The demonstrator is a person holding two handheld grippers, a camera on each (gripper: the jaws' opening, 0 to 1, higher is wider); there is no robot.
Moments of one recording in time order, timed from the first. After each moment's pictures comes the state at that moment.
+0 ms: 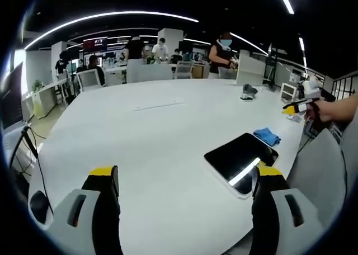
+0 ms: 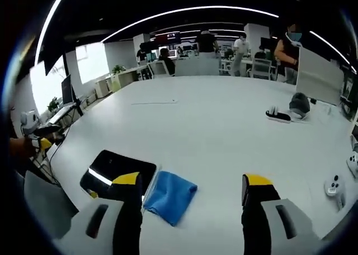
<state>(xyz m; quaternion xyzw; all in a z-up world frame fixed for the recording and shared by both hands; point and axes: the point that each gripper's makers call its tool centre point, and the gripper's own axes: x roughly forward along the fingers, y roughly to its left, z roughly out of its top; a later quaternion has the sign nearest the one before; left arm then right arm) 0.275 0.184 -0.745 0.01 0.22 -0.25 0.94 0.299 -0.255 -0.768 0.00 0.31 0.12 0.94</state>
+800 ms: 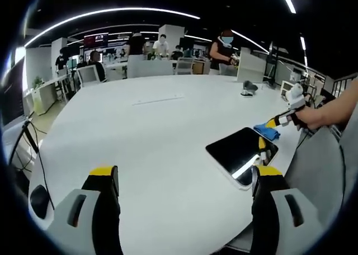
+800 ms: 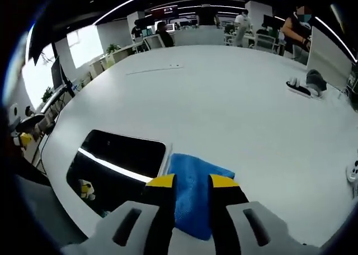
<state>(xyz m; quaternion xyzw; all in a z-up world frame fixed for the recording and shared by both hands) 0.266 0.198 -0.758 0.02 0.24 -0.25 0.94 0.312 -0.210 -0.854 -0.01 0.40 0.11 0.91</state>
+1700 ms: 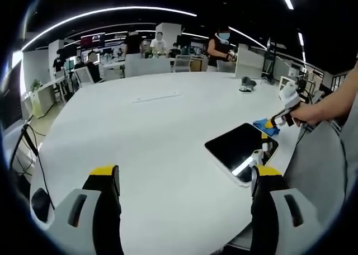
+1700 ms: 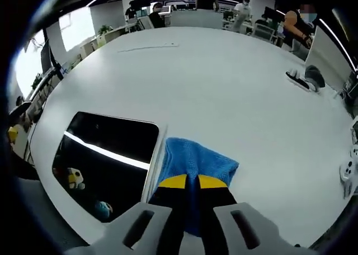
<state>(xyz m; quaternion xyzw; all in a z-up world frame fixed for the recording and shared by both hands) 0.266 0.195 -0.762 0.03 0.24 -0.25 0.94 0.308 -0.210 -0.876 -0.05 0.46 0.08 0.89</state>
